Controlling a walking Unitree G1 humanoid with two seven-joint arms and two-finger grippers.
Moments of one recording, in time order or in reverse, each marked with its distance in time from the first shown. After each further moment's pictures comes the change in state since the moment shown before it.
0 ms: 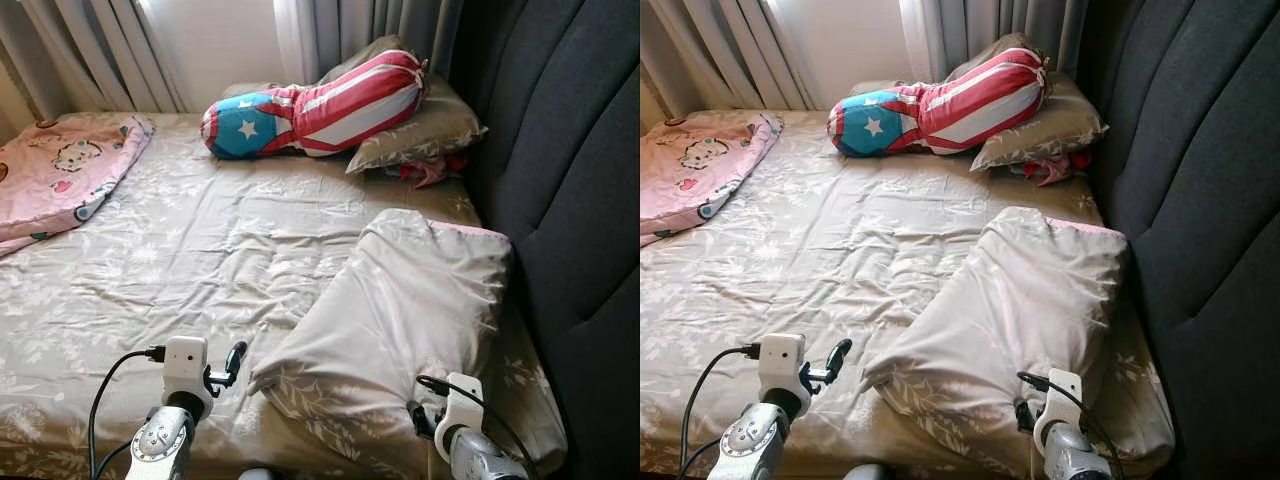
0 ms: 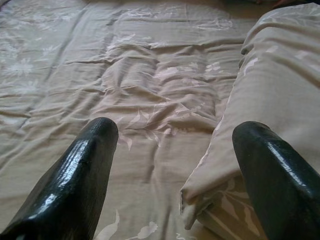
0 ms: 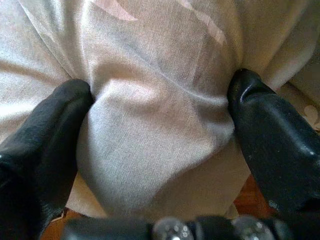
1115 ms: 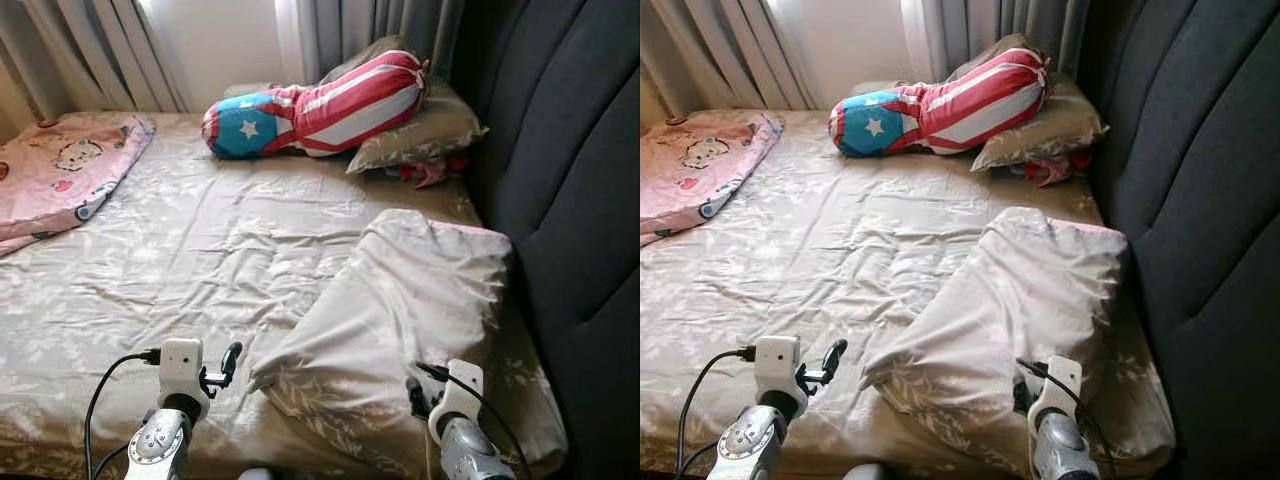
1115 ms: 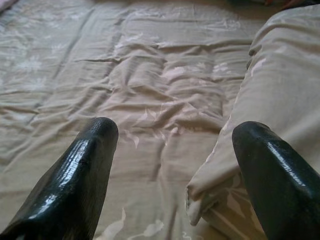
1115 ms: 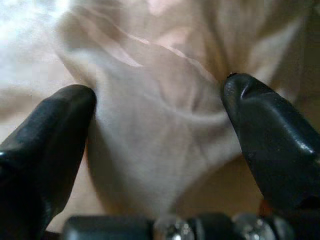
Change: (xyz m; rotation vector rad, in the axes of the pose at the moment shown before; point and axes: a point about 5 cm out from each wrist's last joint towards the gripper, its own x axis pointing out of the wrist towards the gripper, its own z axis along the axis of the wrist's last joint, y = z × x) left arm 0.000 0.004 -0.004 -0.006 -0.003 0.021; right arm -0.001 0.011 0.020 0.062 -0.215 -0.015
